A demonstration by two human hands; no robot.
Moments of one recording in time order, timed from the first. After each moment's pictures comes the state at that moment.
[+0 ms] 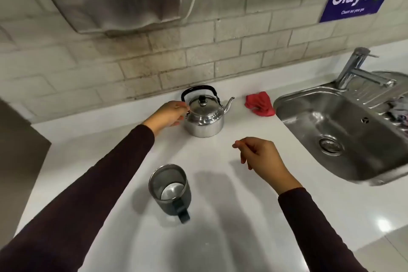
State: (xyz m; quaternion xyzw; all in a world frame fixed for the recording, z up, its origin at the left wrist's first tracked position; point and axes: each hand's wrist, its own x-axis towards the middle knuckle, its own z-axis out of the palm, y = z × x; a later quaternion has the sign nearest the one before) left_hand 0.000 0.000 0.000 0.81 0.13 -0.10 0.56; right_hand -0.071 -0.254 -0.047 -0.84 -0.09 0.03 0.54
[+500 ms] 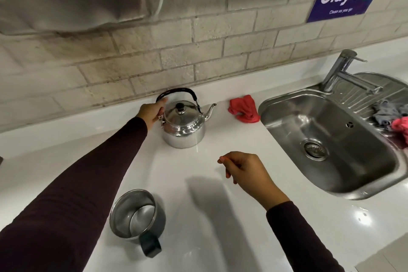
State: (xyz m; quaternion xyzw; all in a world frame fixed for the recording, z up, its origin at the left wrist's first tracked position) left_hand 0.114 0.006 -0.059 0.70 0.26 -0.02 0.67; right_hand -0.036 -0.275 -0.062 -0.85 -0.07 0.10 0.51
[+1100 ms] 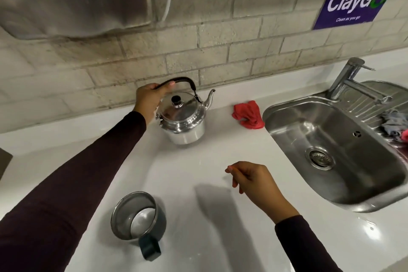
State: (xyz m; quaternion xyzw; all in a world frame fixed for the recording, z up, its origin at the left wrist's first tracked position) left_hand 0.102 -0.010 -0.001 0.72 0.16 0.13 0.66; right_hand -0.038 -0.291 -0.070 -0.85 -0.07 0.10 0.51
